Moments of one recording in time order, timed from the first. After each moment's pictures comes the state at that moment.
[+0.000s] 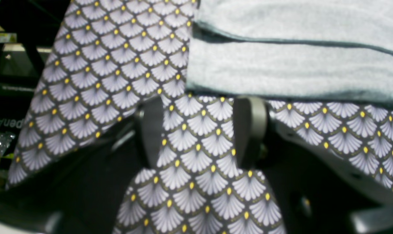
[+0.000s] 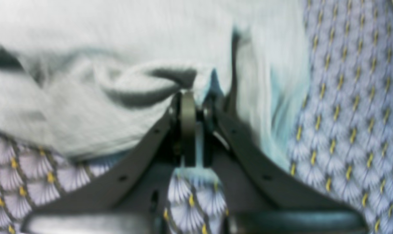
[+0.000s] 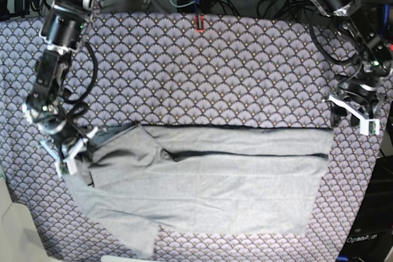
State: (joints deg) left arm -2.1 -6.3 -40.6 87.7 -4.7 -38.5 35.1; right arm 15.3 5.4 23.4 75.1 -6.3 39.9 -28.7
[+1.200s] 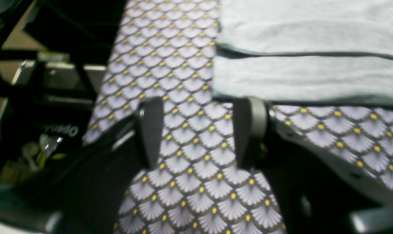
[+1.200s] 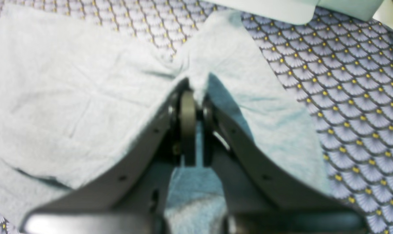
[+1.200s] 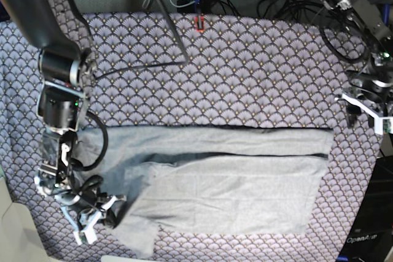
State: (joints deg) left arm -0.2 -6.1 -44.1 98.4 -4.7 -38.5 39.2; right arm 41.4 6.6 17.4 45.3 -6.5 37.5 -23.5
